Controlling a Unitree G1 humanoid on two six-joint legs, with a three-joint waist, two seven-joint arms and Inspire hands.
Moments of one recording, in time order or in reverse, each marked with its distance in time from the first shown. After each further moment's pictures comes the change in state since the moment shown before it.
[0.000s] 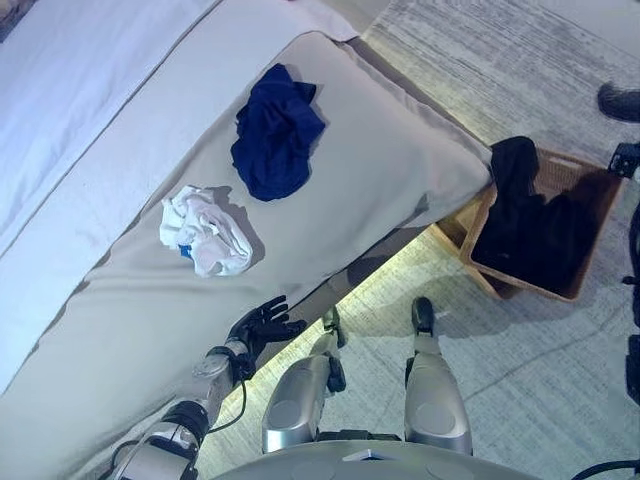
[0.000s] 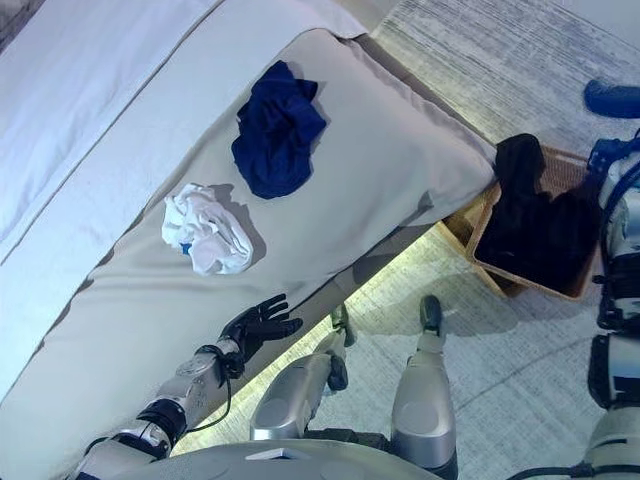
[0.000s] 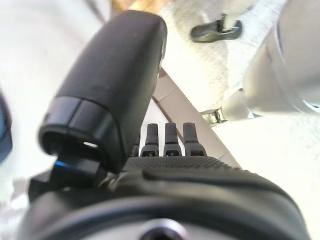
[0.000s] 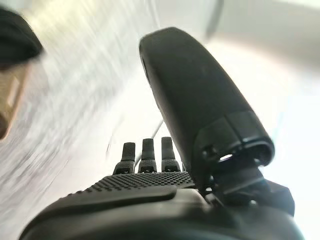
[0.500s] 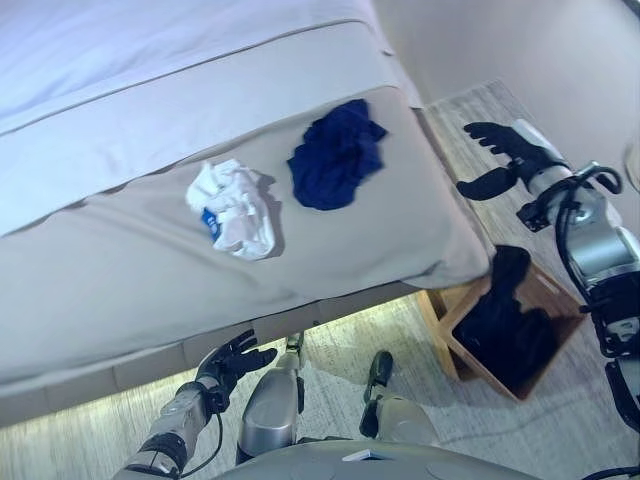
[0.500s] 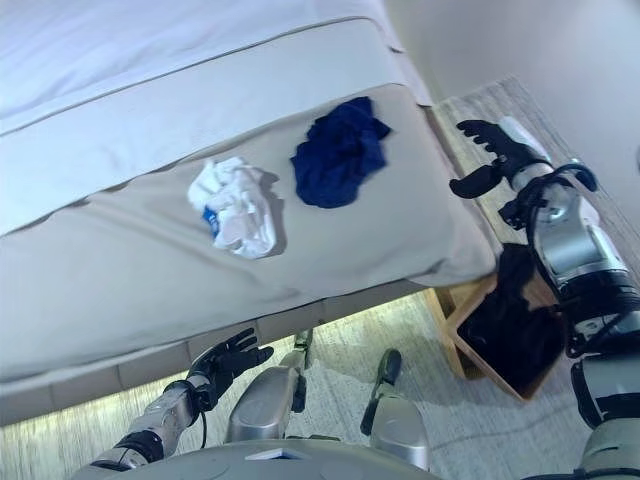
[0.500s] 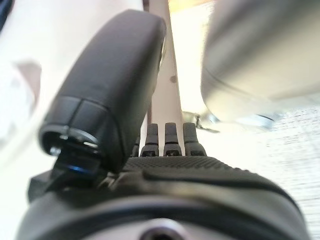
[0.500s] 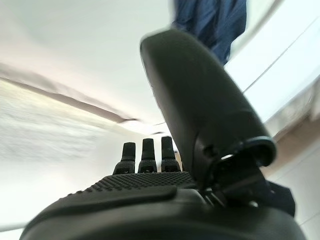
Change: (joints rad) left arm 0.058 0.046 0.048 0.120 0.014 -0.001 -0.020; right arm -0.071 0.137 0.392 0.043 -0.401 -0.124 0.175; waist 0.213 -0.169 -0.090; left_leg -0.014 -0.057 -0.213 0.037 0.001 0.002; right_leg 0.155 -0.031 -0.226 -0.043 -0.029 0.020
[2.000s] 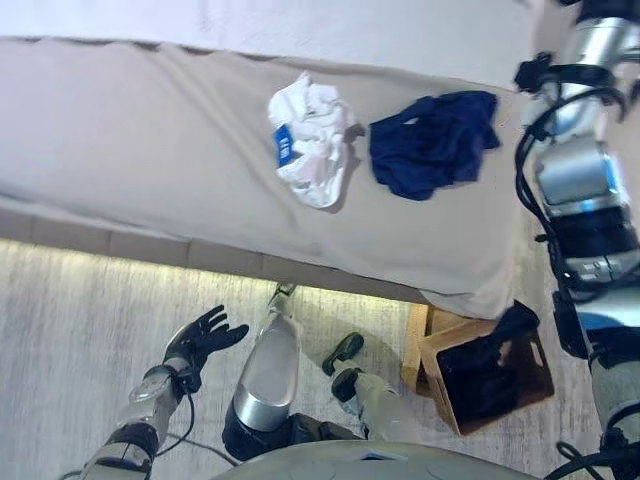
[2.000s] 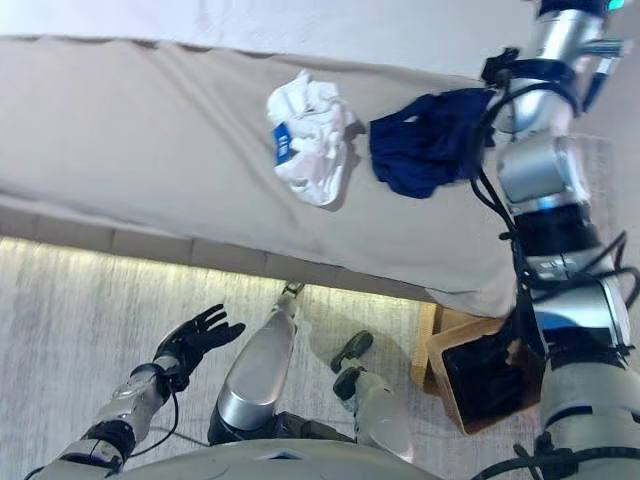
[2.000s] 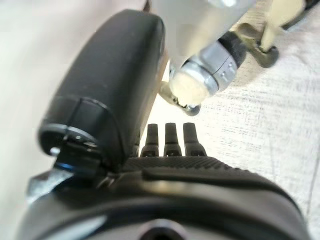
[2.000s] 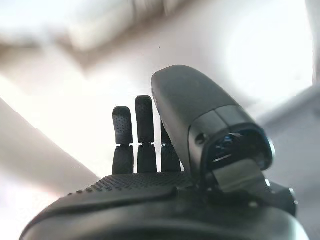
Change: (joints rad) left arm 0.021 0.097 0.072 -0.052 0.012 -0.041 0.020; right arm -0.143 0.084 -0.346 -0.484 -0.143 0.026 -0.768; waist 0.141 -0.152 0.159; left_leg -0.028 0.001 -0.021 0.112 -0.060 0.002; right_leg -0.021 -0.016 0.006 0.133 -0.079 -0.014
